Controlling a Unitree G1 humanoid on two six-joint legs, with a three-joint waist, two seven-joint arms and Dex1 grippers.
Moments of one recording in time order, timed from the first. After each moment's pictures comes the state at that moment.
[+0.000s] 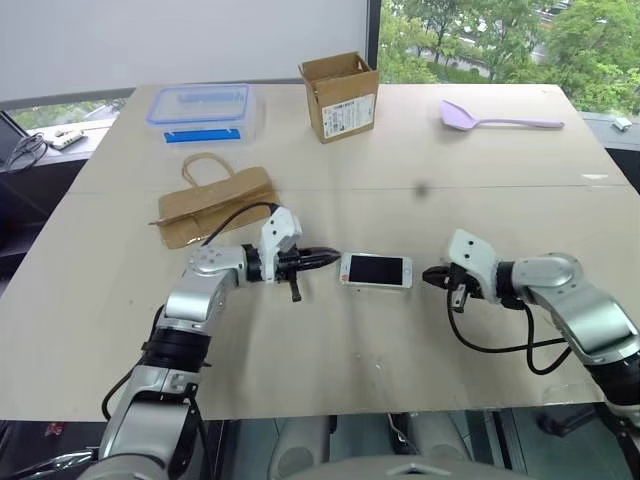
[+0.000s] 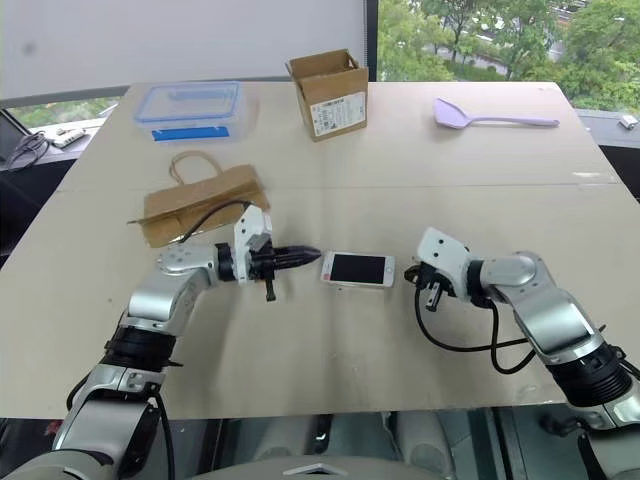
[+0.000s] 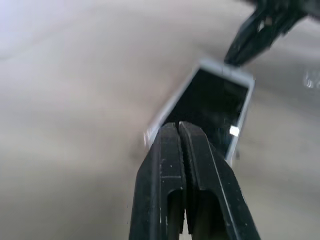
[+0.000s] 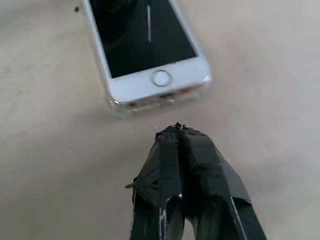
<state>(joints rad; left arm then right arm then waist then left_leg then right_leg) -0.48 0.52 -0.09 0.19 -0.32 0.27 -1.17 -0.36 -0.73 0.23 -0.32 0.18 0.68 0.89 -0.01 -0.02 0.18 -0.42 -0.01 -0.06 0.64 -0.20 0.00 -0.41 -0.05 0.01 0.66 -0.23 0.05</state>
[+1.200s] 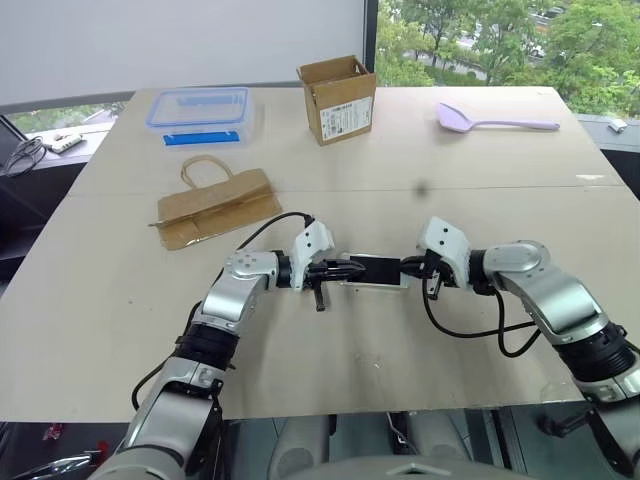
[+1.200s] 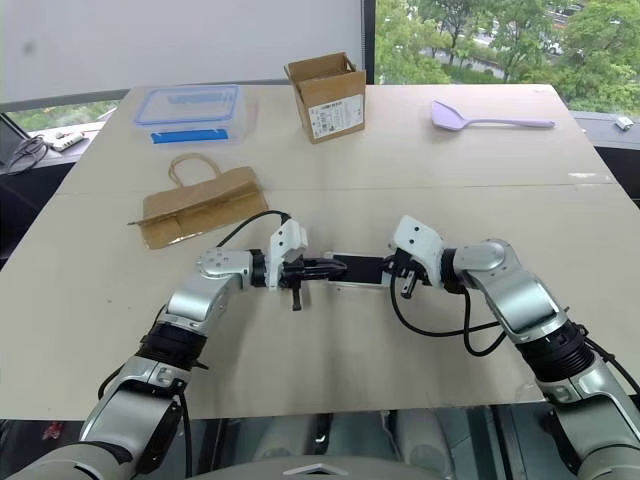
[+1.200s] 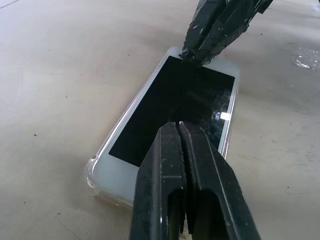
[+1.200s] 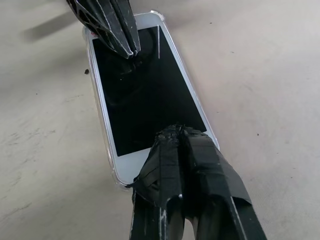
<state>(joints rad) -0.50 0.43 -0.21 0.28 -0.21 0.19 -1.15 -0.49 -0.62 0.35 -0.19 0.16 0.69 0.89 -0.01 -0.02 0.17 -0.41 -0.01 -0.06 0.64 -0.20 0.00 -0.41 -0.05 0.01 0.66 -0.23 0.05</state>
